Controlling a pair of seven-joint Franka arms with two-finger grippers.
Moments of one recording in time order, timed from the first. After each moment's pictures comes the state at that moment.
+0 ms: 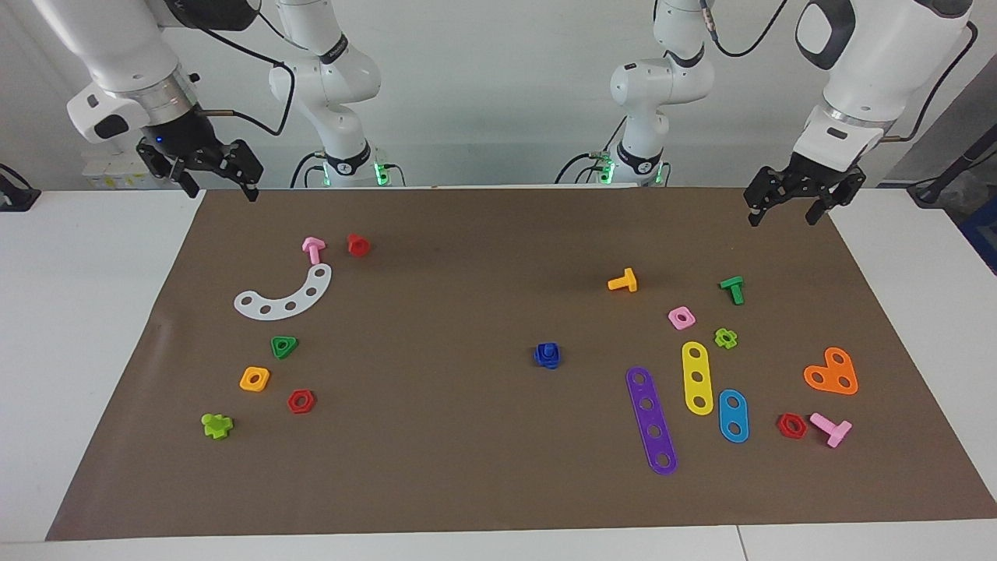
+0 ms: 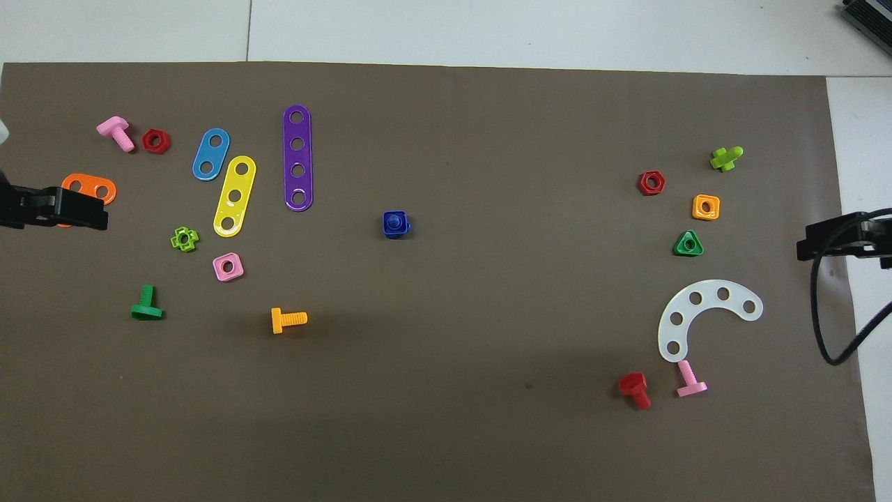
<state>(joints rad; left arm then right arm) 0.07 -0.02 -0.11 -1.63 0.02 1.65 0.03 0.13 -0.06 -0.18 -1.60 -0.01 1.49 0.06</state>
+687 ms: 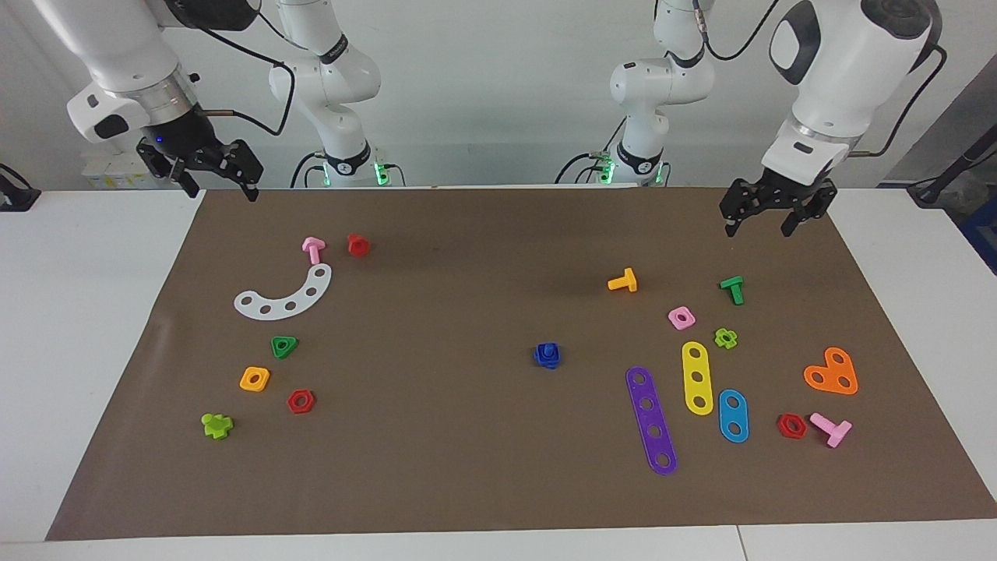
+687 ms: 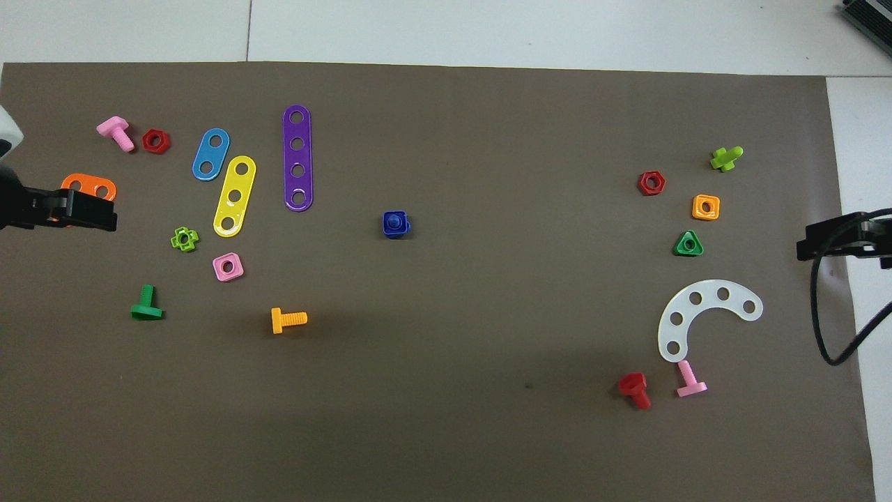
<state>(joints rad) -0.01 -0.01 -0.12 -1.70 0.00 1.74 -0.04 0.13 -0.06 -0.18 -1.60 -0.01 1.49 0.06</state>
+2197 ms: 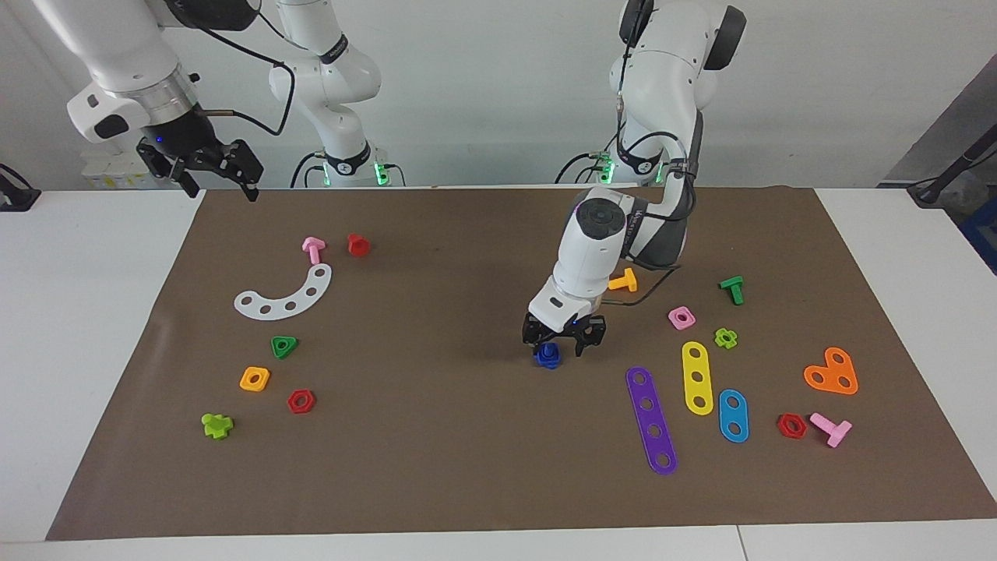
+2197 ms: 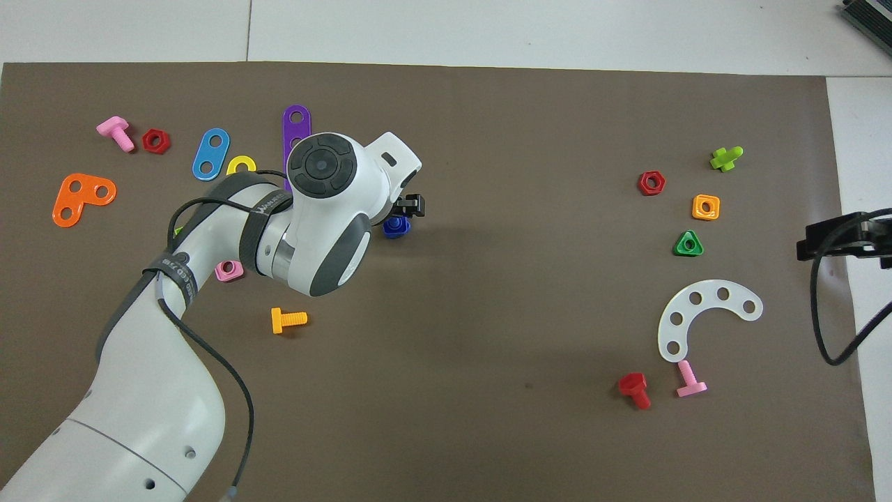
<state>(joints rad) -0.42 0.49 -0.11 -1.66 0.06 2.31 -0.45 0.13 -0.06 -0.18 -1.60 -0.01 1.49 0.06</state>
